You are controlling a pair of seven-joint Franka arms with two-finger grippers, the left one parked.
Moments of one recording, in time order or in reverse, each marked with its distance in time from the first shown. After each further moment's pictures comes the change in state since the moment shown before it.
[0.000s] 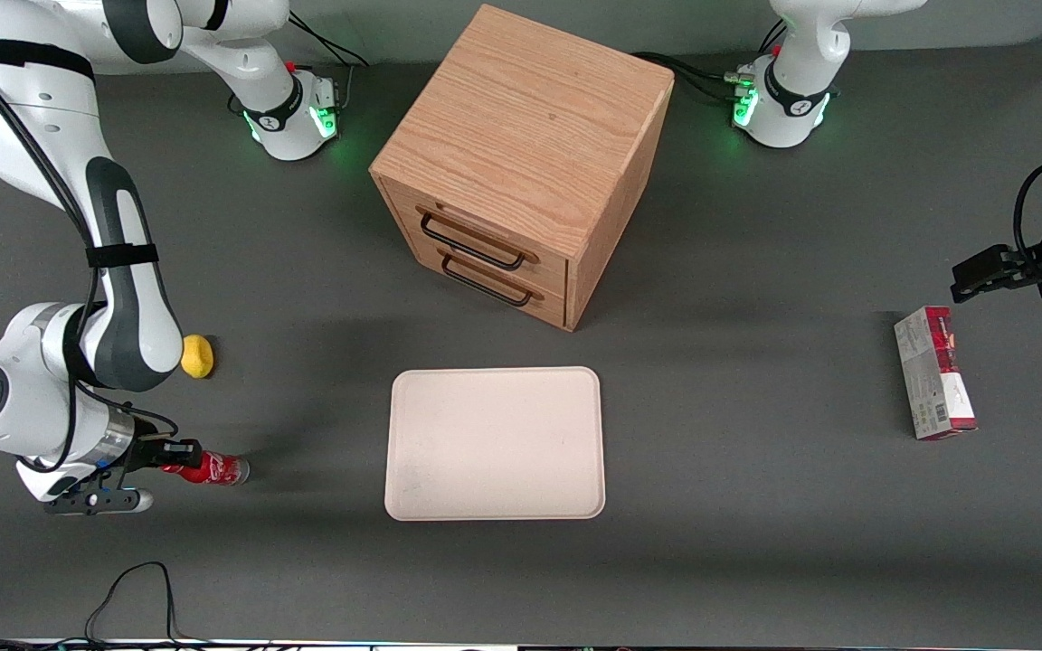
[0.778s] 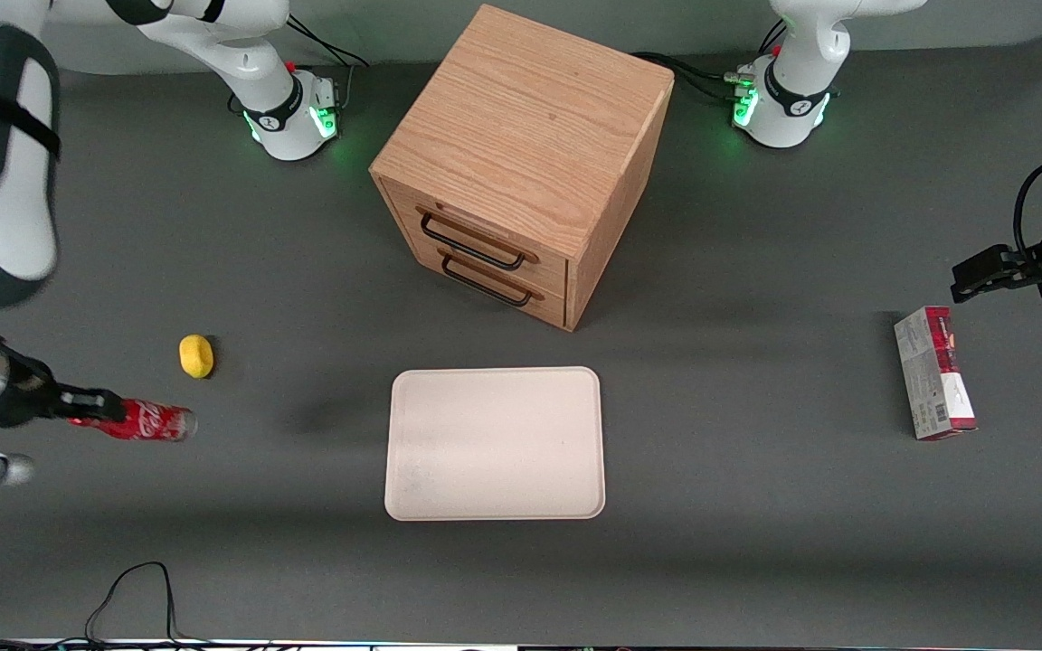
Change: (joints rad) arm 0.019 -0.159 0.020 0.422 -0.046 -0.659 0.191
